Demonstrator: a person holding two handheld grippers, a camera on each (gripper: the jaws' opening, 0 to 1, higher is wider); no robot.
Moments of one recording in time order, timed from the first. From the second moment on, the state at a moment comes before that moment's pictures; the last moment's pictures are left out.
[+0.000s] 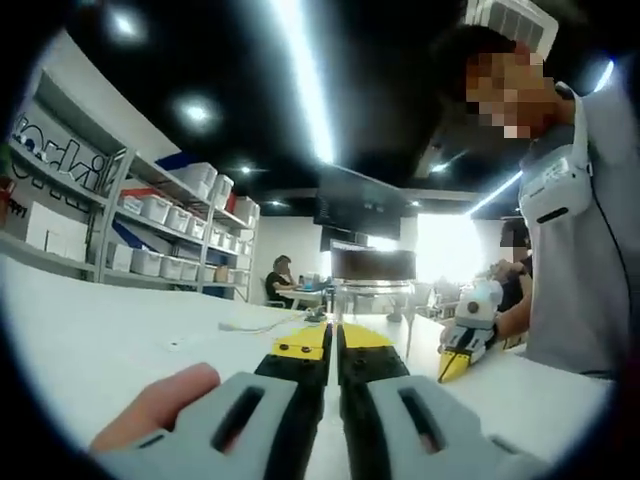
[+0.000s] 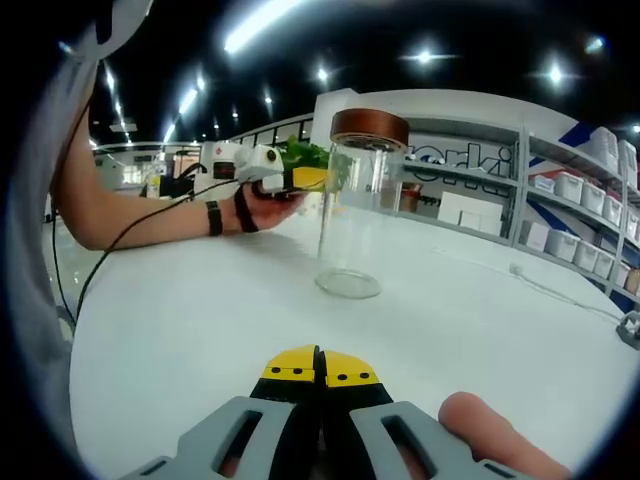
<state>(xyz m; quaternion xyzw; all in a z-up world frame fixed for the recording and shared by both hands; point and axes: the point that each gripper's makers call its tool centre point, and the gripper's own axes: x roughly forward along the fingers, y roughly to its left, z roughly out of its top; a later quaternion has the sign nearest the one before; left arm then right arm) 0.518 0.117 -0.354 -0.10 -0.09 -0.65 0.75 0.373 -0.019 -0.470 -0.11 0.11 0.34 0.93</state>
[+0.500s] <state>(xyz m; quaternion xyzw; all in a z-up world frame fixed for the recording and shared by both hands) 0.474 0.088 -0.385 -0.07 -0.02 -0.73 0.68 0.373 -0.019 -0.469 -0.11 0.11 0.34 0.93</state>
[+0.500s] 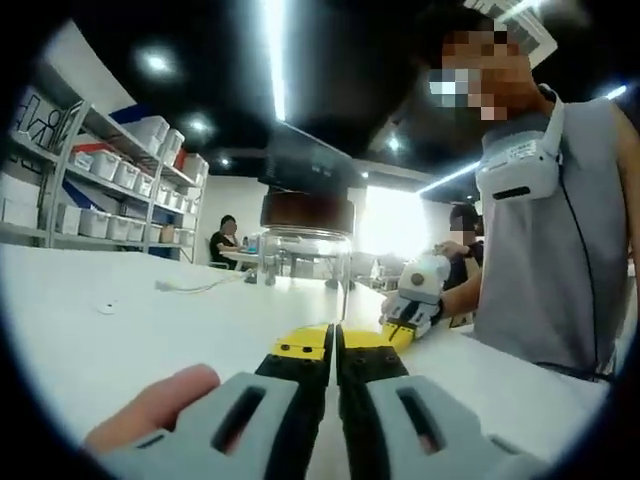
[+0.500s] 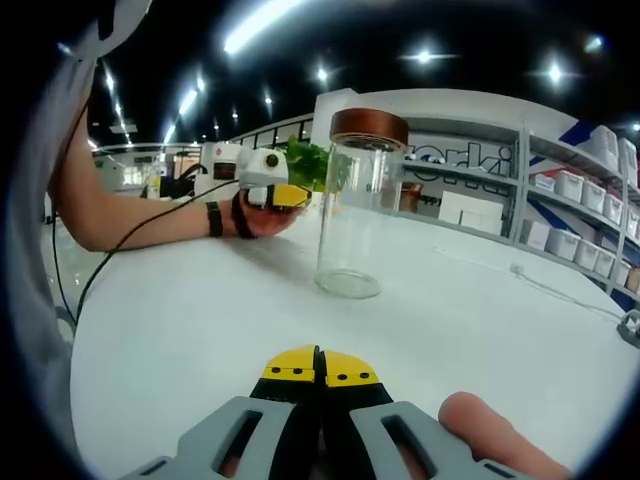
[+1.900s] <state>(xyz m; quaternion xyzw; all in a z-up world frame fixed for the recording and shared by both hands) 0.500 0.084 -0.387 -0.04 -0.05 -0.69 0.72 0.372 -0.019 -0.469 -0.11 0.11 0.34 0.93</state>
